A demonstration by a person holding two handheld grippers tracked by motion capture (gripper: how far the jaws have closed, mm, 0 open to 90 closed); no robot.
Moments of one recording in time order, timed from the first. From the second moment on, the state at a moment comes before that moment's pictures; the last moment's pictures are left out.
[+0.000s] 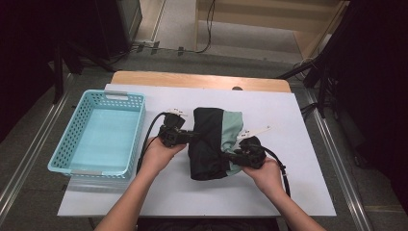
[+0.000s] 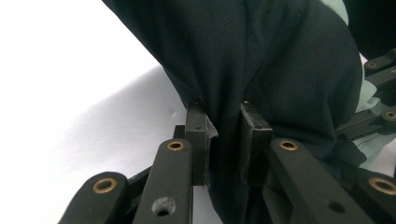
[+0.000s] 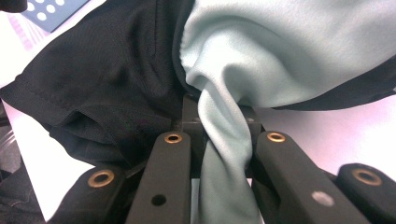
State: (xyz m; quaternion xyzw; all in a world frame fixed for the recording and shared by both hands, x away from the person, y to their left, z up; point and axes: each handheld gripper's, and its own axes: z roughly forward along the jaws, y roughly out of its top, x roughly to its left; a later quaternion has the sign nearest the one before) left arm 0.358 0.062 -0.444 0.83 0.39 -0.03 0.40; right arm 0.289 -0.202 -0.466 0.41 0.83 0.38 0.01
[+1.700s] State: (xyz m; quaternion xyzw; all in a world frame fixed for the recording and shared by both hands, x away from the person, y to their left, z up) left arm 0.359 0.100 -0.461 0.82 0.41 0.05 0.40; right arm 0.314 -0.145 -0.498 0.40 0.84 0.35 0.01
